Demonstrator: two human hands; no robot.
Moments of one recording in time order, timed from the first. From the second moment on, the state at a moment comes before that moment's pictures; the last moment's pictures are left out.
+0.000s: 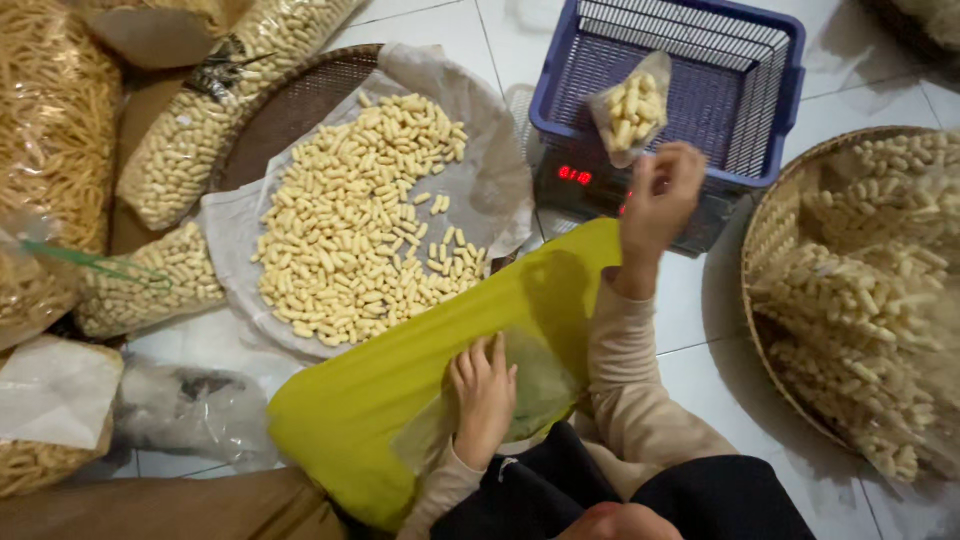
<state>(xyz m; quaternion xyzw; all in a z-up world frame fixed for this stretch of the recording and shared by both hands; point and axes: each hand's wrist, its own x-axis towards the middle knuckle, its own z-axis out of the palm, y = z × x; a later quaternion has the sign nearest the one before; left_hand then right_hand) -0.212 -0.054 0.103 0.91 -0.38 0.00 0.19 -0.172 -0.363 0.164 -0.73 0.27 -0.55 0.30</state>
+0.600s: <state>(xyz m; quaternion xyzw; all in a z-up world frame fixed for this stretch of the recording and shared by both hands) -0.185 -0.059 0.031 0.81 -0.54 -0.12 0.19 -0.053 -0.191 -0.095 -0.98 -0.03 0.08 0.17</state>
